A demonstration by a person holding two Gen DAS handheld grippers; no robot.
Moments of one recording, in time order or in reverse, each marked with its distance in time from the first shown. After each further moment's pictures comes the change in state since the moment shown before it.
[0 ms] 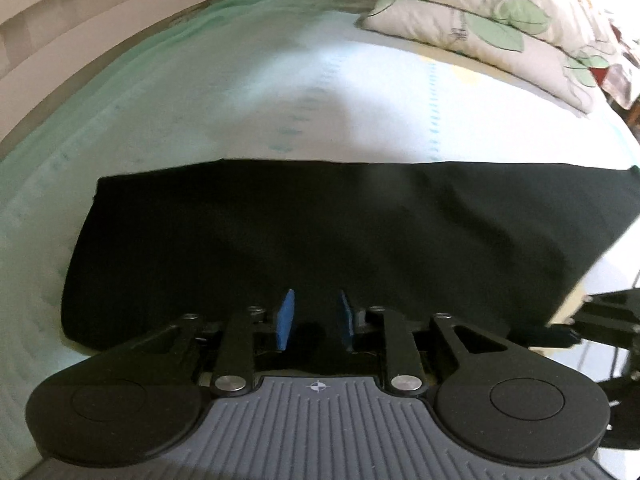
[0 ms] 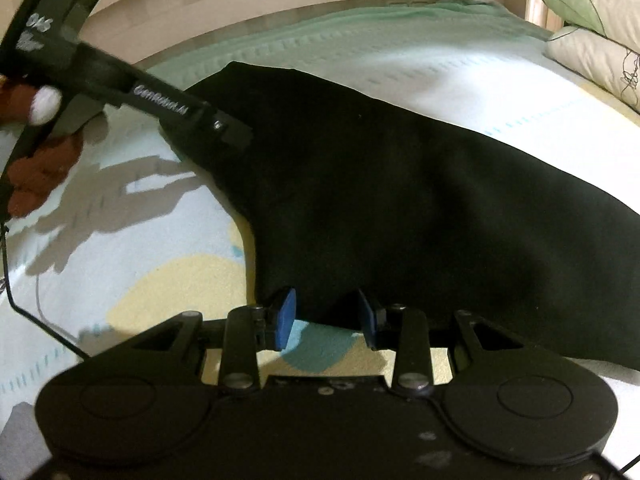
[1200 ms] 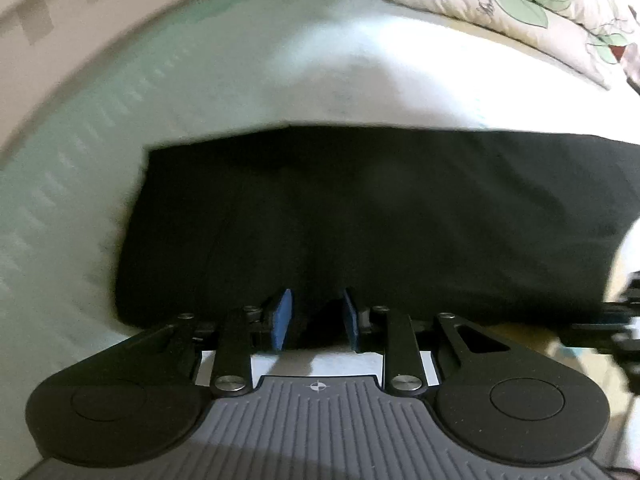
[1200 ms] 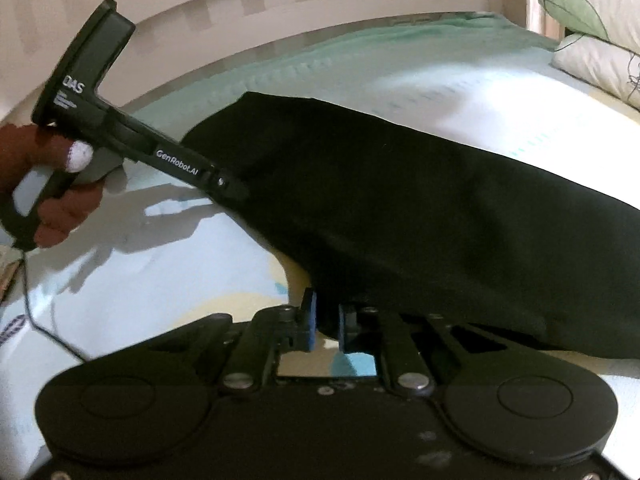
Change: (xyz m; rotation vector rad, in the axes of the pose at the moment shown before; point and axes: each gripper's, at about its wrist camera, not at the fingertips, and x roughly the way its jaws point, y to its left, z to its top) left arm -0.004 0.045 -0.014 0.036 0.051 0.063; right arm 0.005 0.025 0.022 0.060 -0.075 0.073
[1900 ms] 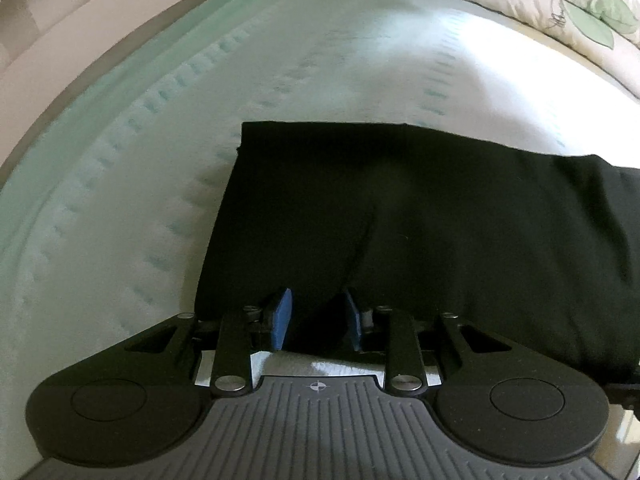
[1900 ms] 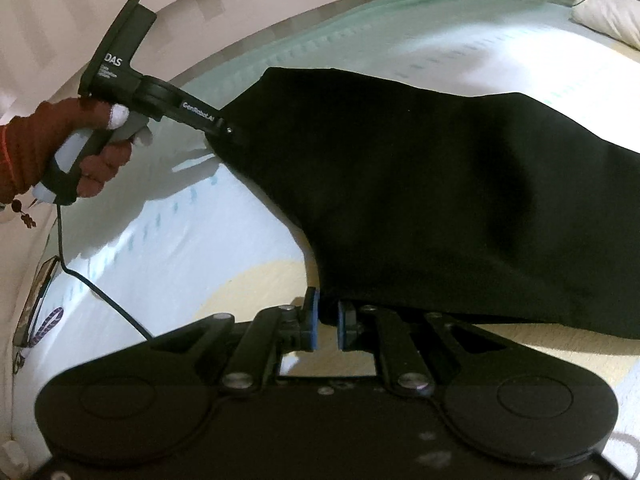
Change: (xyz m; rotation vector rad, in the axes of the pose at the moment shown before) left arm 0.012 0.045 0.008 -0.120 0.087 0.090; right arm 0.015 -0.013 -0.007 0.105 0.090 0.098
